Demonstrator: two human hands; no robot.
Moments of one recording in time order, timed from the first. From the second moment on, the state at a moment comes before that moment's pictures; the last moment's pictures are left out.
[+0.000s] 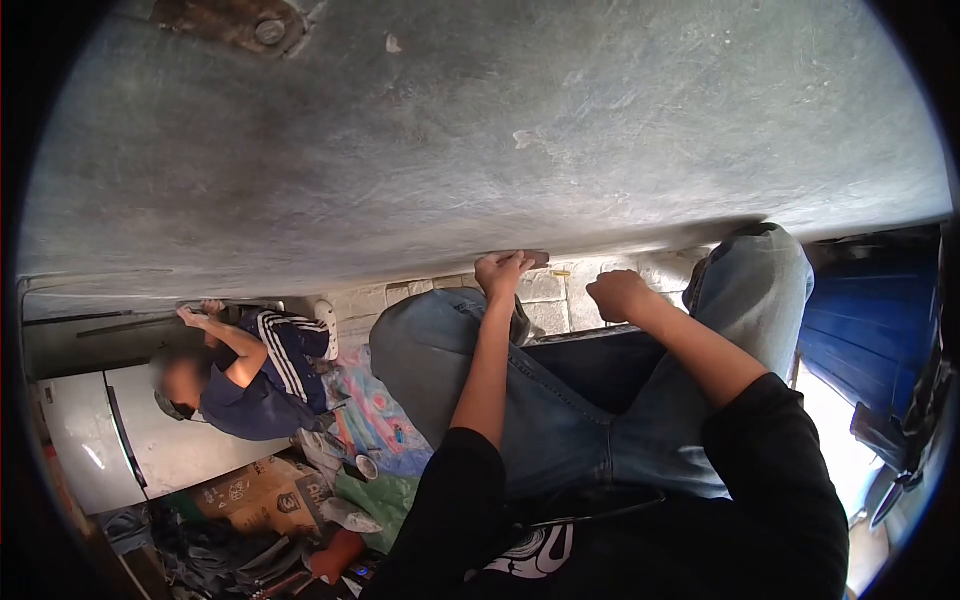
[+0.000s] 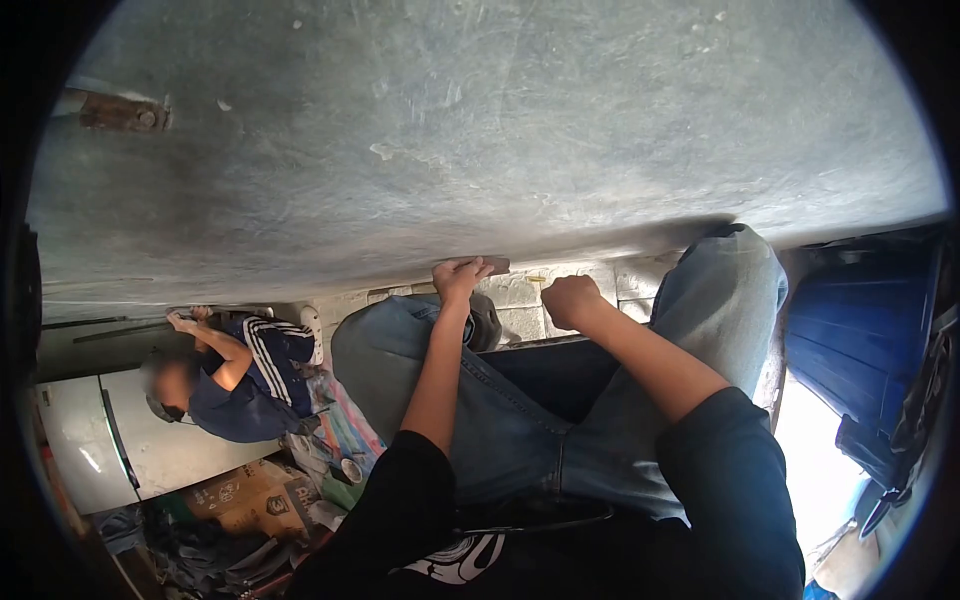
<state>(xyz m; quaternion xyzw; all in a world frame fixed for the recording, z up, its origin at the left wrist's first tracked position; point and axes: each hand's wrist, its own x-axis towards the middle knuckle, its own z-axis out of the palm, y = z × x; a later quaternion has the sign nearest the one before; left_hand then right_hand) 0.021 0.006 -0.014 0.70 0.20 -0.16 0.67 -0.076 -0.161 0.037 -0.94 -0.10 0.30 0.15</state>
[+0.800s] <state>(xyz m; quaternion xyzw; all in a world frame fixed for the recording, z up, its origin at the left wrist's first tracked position) 0.008 -0.006 -0.021 0.60 0.19 -0.20 0.75 -0.074 -0.157 0.032 -0.94 -0.11 0.31 0.14</state>
